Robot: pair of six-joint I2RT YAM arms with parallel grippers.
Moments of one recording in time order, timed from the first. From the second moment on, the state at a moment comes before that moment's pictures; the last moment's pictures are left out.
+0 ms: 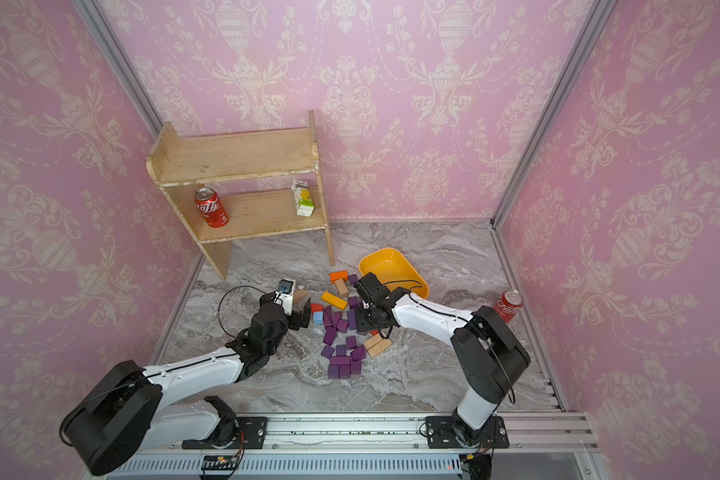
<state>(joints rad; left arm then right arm) -0.61 1.25 0.38 0.47 -0.44 -0.06 0.70 1.67 1.05 -0.51 -0.04 0.50</state>
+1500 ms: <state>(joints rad) -0.61 1.25 0.37 0.48 -0.44 -0.06 0.76 1.80 1.10 -0.56 0.06 0.53</state>
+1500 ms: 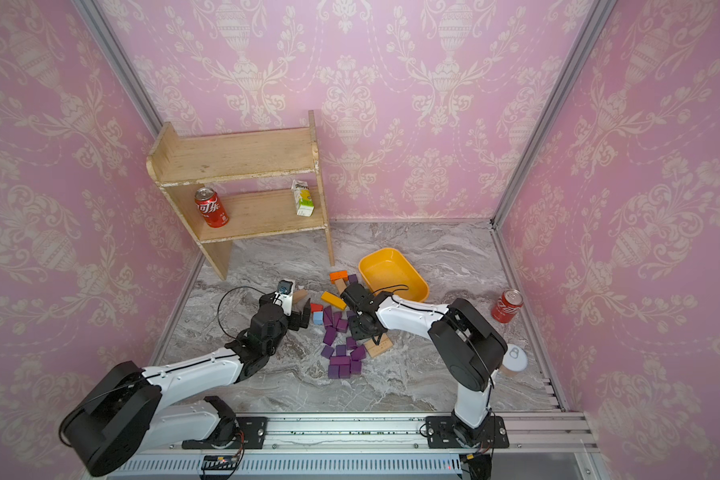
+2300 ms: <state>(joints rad) -0.61 1.26 0.37 0.48 -0.44 -0.06 0.62 1.62 1.31 -0.59 0.13 0.45</state>
